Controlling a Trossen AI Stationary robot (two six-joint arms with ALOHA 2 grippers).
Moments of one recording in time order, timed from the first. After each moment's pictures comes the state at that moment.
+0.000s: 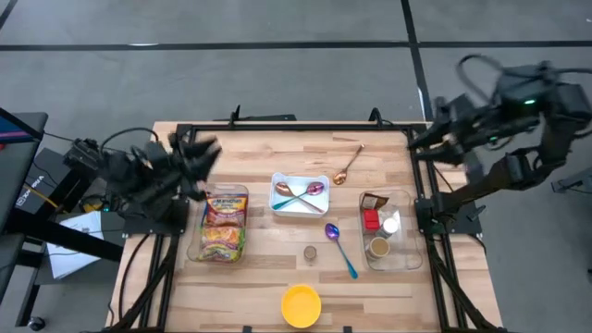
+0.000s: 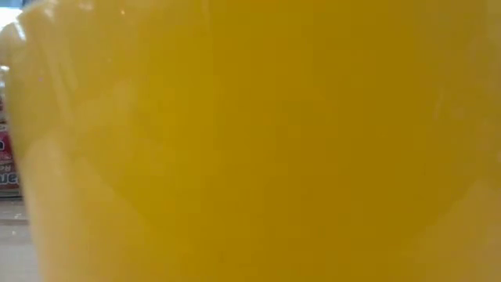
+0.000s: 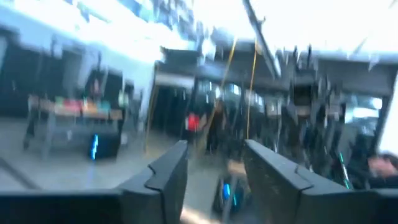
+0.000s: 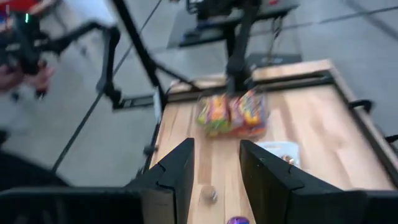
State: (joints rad) left arm -0.51 0.83 0.90 0.53 -0.99 0.24; right arm -0.01 1.29 2.34 -1.45 -0.16 0.17
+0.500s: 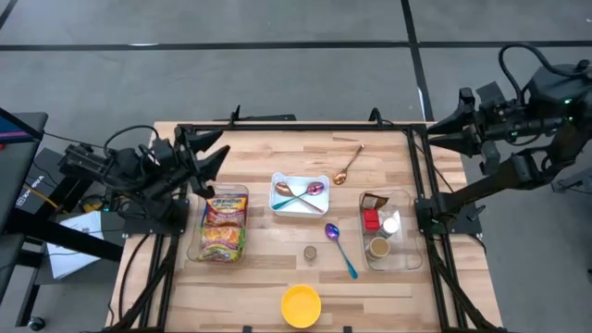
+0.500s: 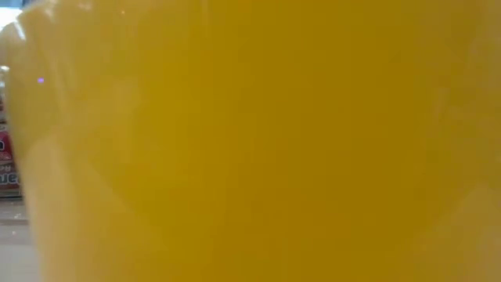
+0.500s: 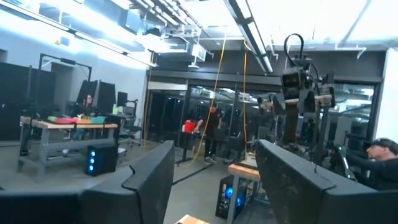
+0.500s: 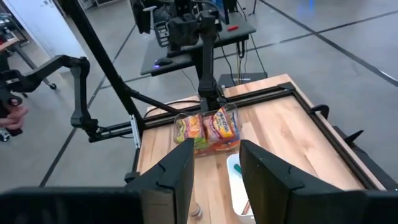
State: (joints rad) left arm -0.38 0.86 0.90 0.52 -0.83 0.24; right arm 0.05 1.21 2.33 -1.44 0.05 0.25
